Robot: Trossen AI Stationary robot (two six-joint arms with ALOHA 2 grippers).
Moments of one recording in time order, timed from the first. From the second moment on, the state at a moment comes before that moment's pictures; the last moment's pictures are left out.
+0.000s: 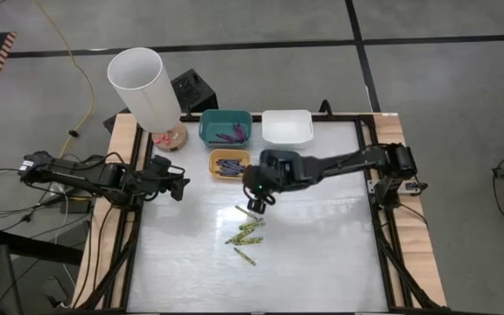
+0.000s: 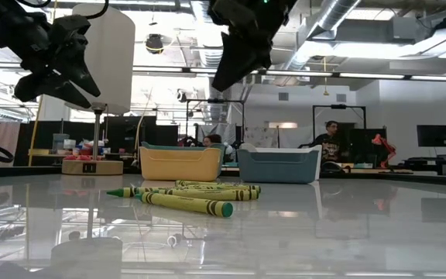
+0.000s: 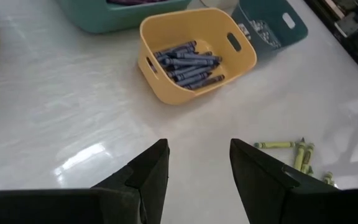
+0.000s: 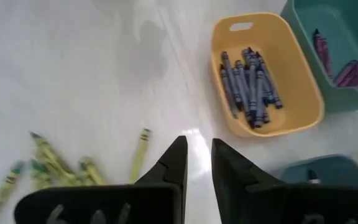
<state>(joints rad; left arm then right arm) -0.15 0.60 0.50 -0.59 -0.51 -0.98 0.08 1.76 1.52 -0.62 0.29 0.24</state>
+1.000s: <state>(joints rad) -0.15 0.60 0.50 -0.59 -0.46 -0.94 0.21 1.96 1.51 -0.52 0.34 0.50</state>
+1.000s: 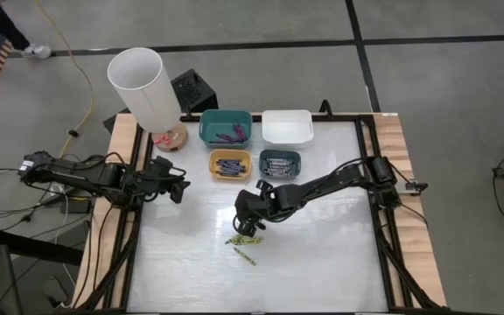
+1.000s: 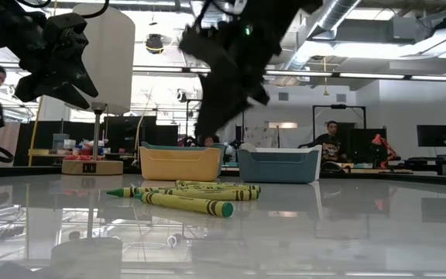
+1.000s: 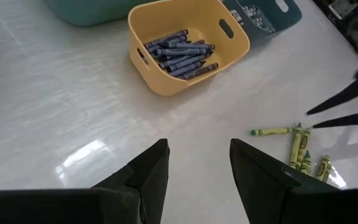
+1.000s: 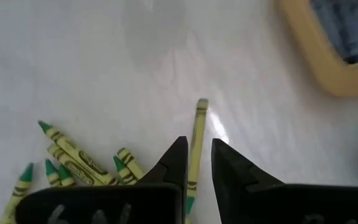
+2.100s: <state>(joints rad) -0.15 0.60 0.50 -0.59 -0.51 -0.95 0.16 2.06 1.51 -0.51 0.23 0.46</state>
